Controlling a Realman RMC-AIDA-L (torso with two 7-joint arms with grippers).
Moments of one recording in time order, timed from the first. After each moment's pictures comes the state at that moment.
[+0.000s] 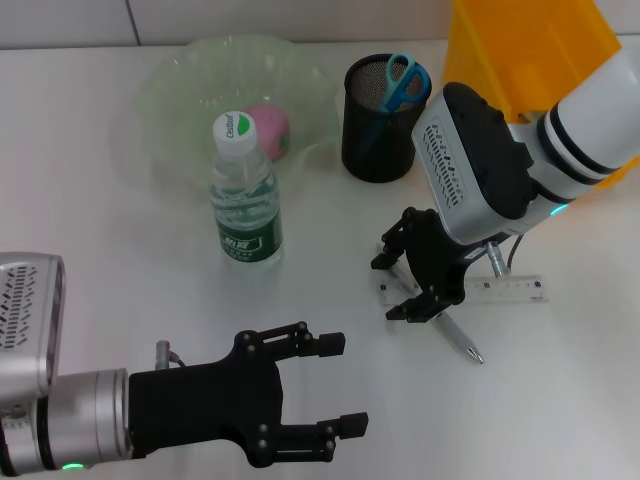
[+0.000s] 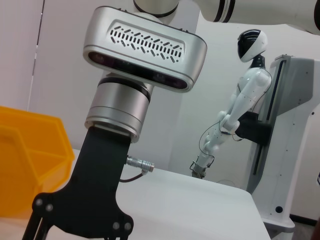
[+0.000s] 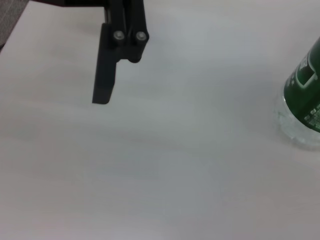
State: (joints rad) left arm -0.23 -2.05 1.57 0.57 1.27 1.52 -0.98; right arm 0.85 2.09 -1.40 -0.78 -2.35 -1.34 1.48
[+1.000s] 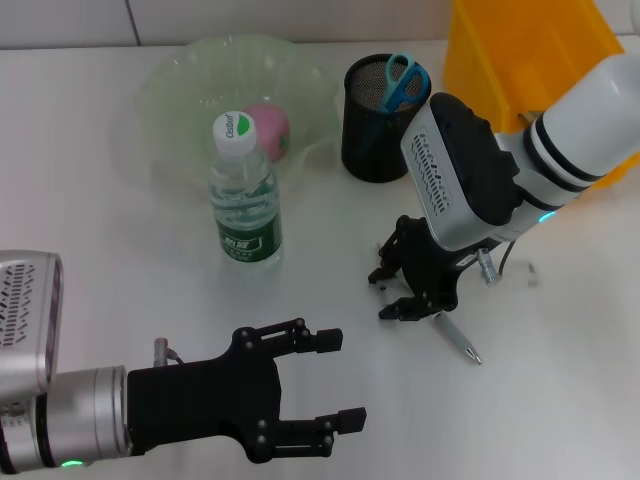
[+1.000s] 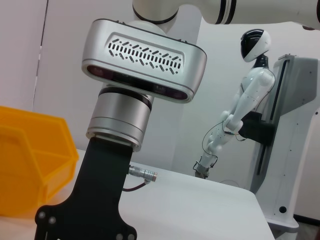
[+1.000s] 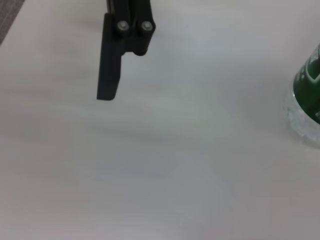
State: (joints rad) left arm -0.23 -2.05 1.56 0.57 1.27 1.52 -0.98; right arm 0.88 2.09 -1.42 -0.69 -2.34 -1.30 1.48
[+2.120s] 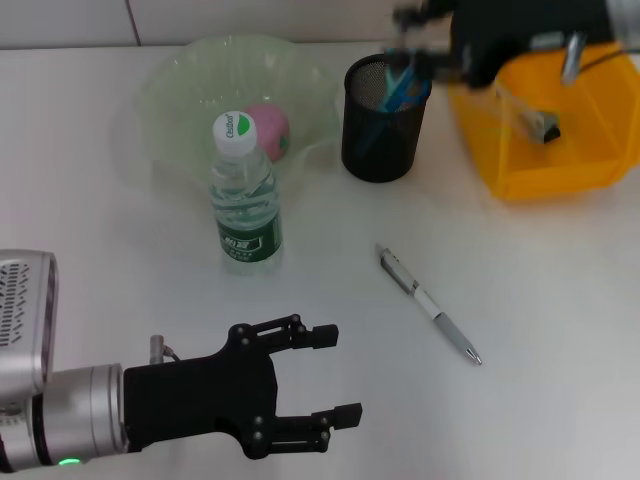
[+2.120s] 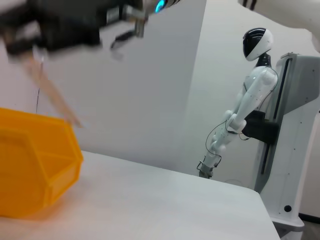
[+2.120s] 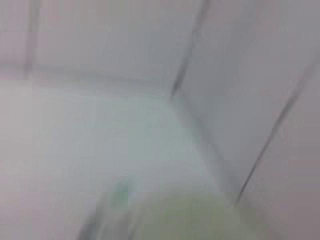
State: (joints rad) left arm -0.23 -2.05 1.56 0.57 1.27 1.52 -0.97; right arm 0.62 2.08 -1.06 -1.36 -2.06 -1.43 1.71
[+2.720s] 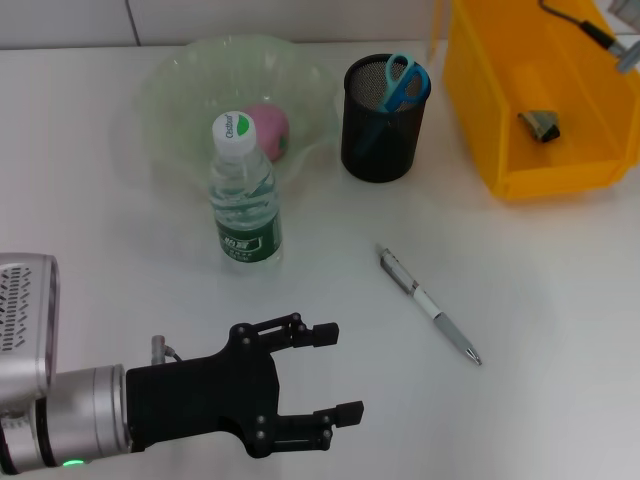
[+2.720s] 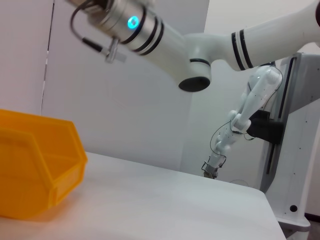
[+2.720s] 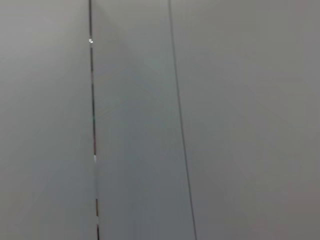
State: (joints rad) left arm -0.23 -2.06 1.55 0.56 1.27 1.51 -0.95; right arm 0.71 2.06 -0.87 -0.51 -1.19 -1.33 1.16
